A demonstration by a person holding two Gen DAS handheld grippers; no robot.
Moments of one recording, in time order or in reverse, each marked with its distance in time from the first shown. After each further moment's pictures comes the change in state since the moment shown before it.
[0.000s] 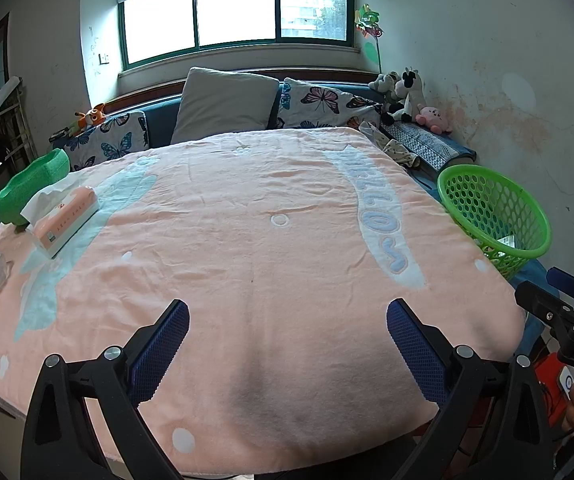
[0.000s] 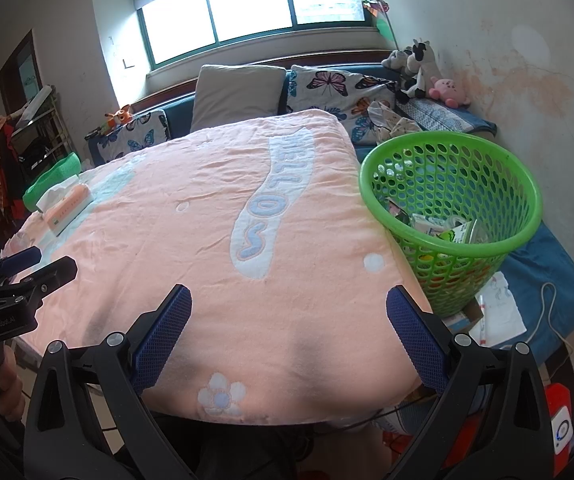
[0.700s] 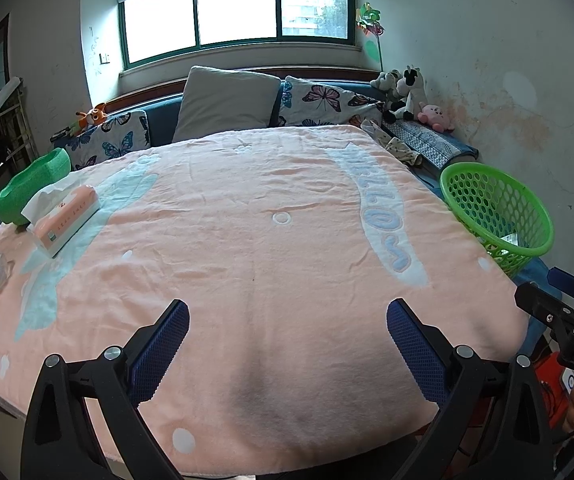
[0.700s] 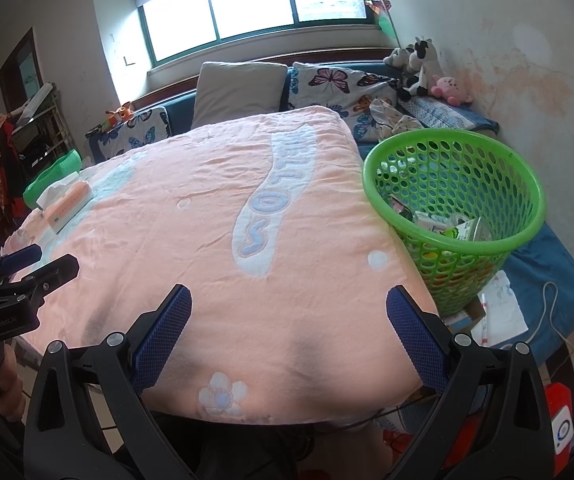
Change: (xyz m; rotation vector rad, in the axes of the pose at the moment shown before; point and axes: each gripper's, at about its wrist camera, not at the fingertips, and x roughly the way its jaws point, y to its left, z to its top) left arm 0.003 0.003 -0.001 0.001 0.006 0.007; right arm 0.003 0.000 -0.001 -0.002 0.008 0.003
